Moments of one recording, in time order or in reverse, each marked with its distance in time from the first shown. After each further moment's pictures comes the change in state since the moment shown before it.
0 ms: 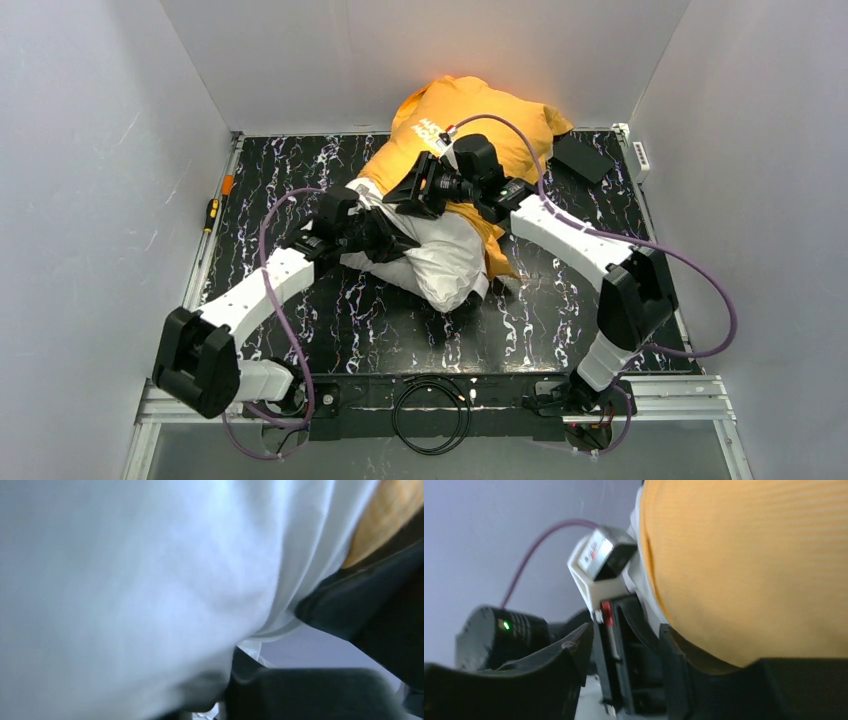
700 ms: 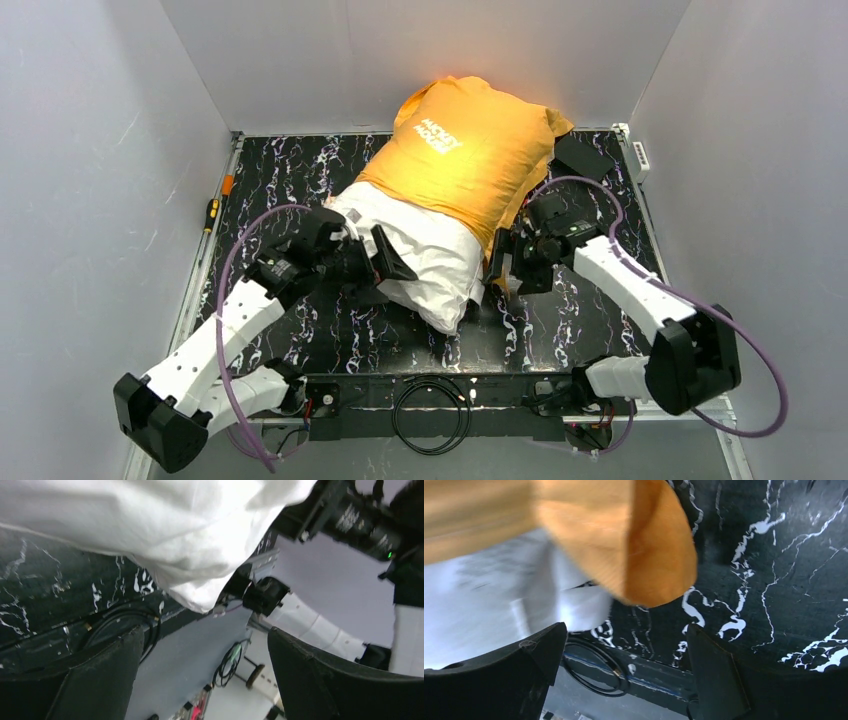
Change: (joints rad) left arm -0.059 -0.320 0.068 -0.517 -0.001 0.116; right arm -0.261 -0.431 -0.413 -0.752 0.185 -0.537
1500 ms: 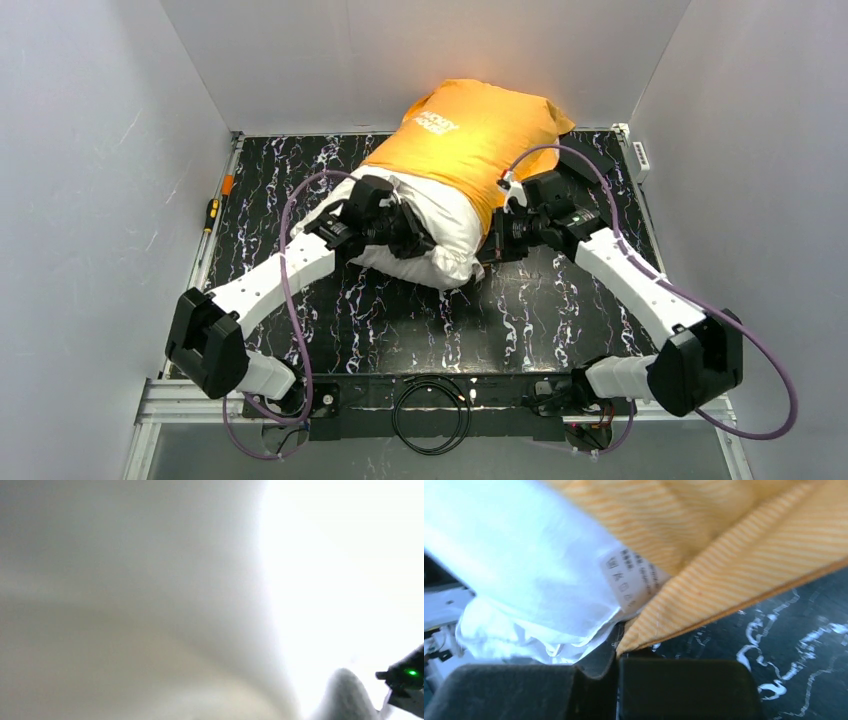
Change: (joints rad) left arm -0.096 0.400 0.113 0.369 -0.093 -0.081; right arm 0.039 0.037 0.080 0.140 -0.217 -0.148
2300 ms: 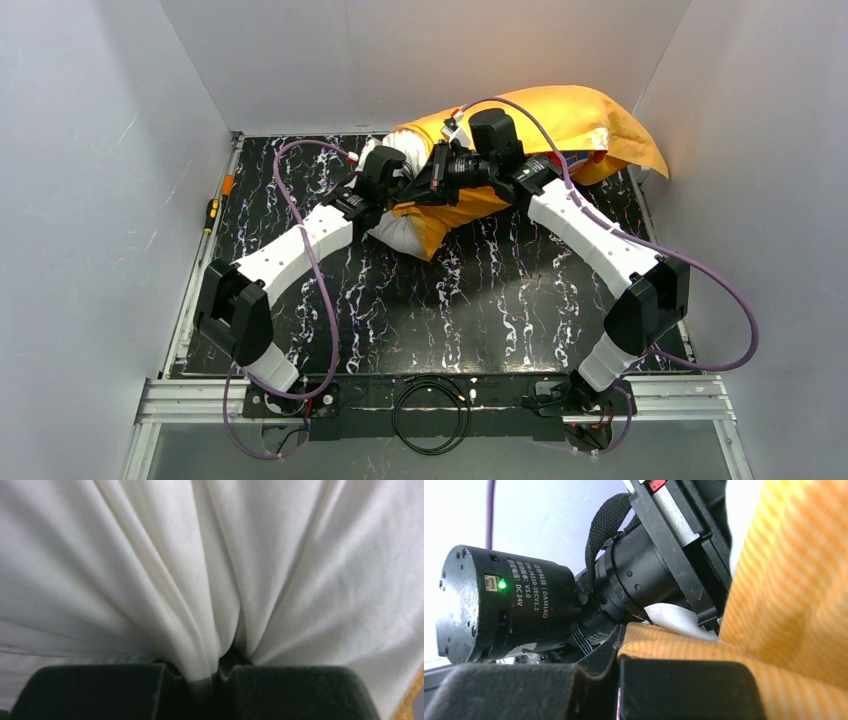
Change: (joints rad) left arm -0.002 0.195 0.237 0.064 -0.417 -0.070; right arm 0.200 0.337 0.568 0.229 -0.185 0.597
